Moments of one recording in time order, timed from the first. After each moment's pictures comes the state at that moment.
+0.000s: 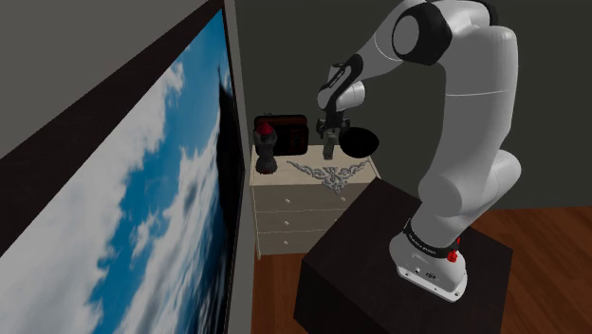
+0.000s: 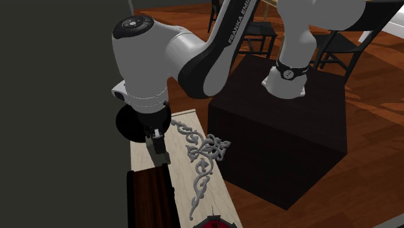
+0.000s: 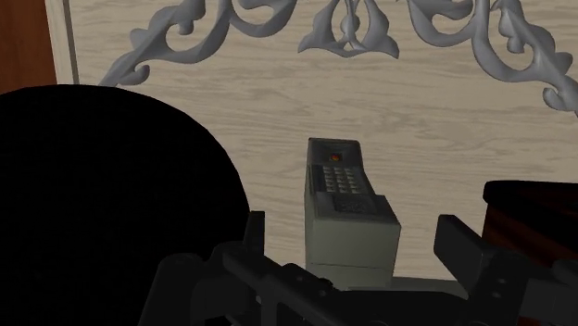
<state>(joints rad) -0.37 0.45 -0.12 -2.09 -0.03 2.56 0.30</state>
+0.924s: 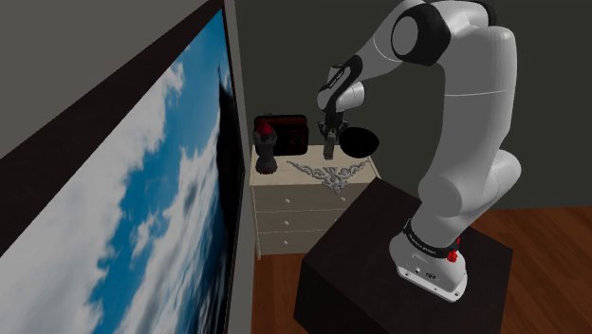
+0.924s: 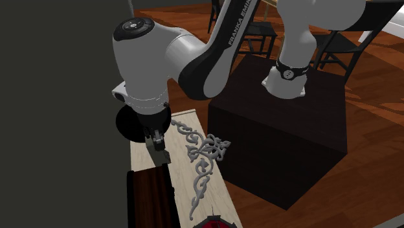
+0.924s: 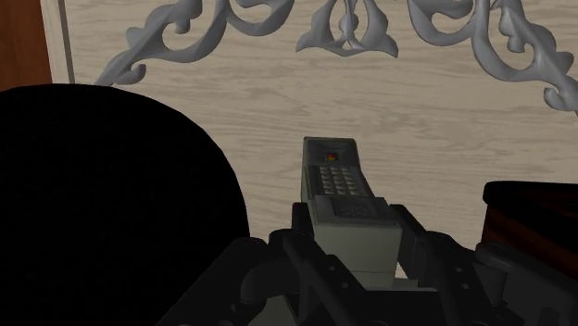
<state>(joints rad) -0.37 0.46 -0.12 -2.09 -0.03 2.56 0.30</state>
